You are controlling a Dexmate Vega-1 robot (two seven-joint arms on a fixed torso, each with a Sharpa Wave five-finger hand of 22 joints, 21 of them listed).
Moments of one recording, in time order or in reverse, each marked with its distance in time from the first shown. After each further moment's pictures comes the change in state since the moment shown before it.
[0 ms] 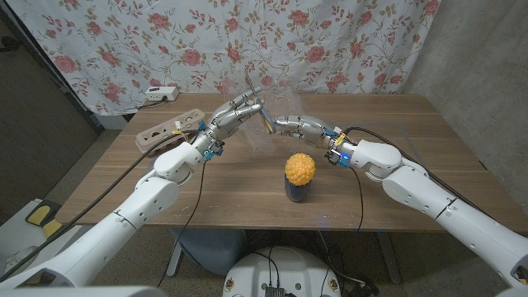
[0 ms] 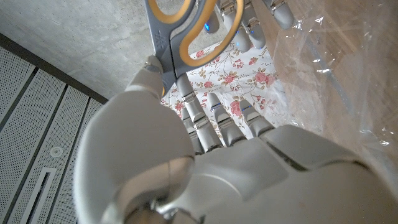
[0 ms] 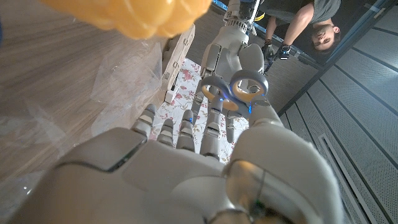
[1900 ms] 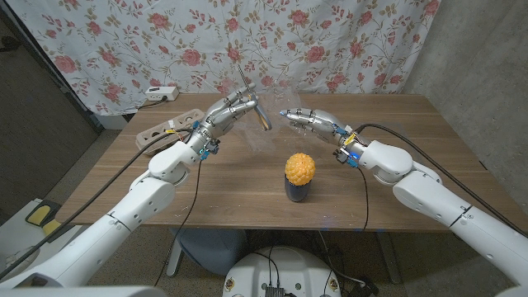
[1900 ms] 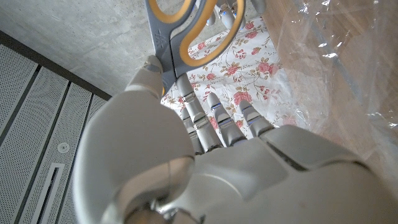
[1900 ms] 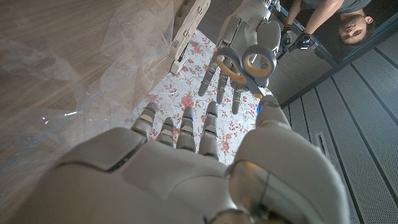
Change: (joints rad) left arm 0.028 0.016 -0.032 -0.033 0.006 -0.014 0.035; left_hand 0.000 0.000 0.000 0.000 0.004 0.000 0.000 0.000 0.000 0.000 0.000 0.005 0.000 0.000 0.000 0.000 0.000 0.000 0.000 0.000 0.000; right arm -0.088 -0.047 0.071 -0.076 -0.131 0.060 -0.172; right_hand -0.040 -0.048 -0.033 0.028 0.003 -0.101 0.052 -0.036 -0.037 0.027 0.038 0.000 -0.001 0.029 0.010 0.007 0.003 0.009 -0.002 0.000 0.000
